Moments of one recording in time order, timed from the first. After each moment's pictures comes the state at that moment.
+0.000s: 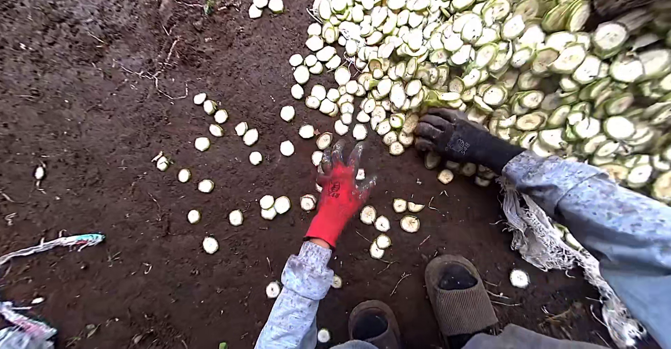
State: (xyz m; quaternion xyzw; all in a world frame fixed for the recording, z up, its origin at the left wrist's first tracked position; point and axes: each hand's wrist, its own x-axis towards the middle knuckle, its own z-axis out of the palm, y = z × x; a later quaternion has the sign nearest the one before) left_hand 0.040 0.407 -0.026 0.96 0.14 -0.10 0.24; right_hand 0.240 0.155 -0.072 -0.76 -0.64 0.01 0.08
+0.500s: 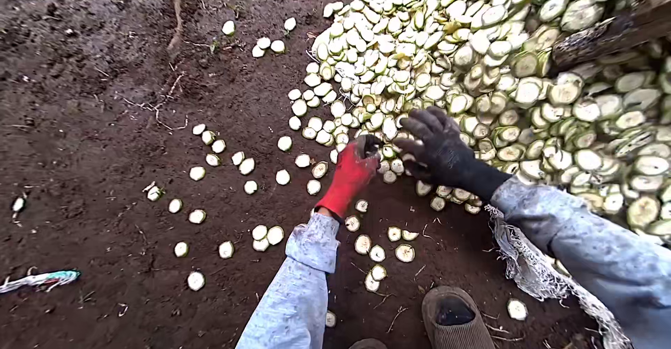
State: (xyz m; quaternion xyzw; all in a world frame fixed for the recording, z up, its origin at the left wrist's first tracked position) left_hand 0.132 0.401 0.013 0.84 0.14 -0.11 0.51; right_hand 0.237 0.188 -0.013 -0.84 -0.53 -0.03 0.13
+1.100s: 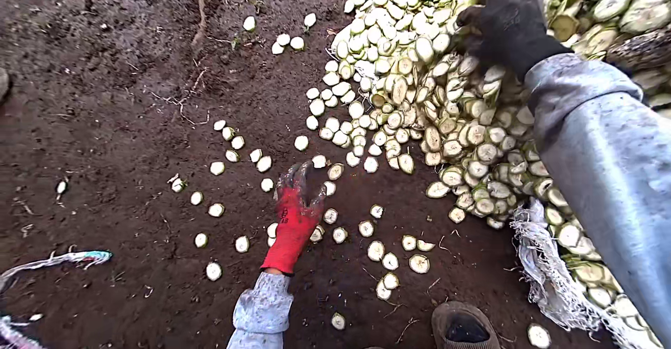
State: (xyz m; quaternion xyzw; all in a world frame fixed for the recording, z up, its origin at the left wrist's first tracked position) left_hand 0.040 0.504 -0.021 0.94 0.24 0.00 0.26; right_hand 0.456 0.211 0.021 -0.94 -0.34 -0.02 0.01
